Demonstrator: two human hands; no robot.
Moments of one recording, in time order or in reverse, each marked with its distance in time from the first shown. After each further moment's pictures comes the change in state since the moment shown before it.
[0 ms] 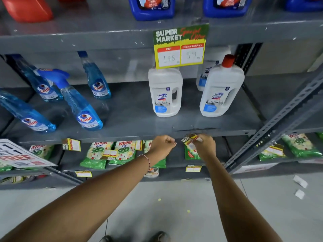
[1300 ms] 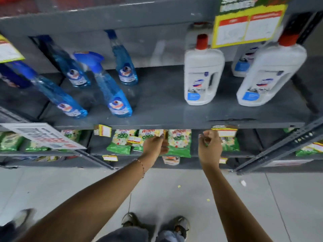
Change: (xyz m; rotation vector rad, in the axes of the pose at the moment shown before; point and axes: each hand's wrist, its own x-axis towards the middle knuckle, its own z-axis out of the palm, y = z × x) left_hand -0.016 -0.091 -0.082 -0.563 0.253 -0.383; right_hand -0.076 -0.037 0.096 0.336 0.277 -0.178
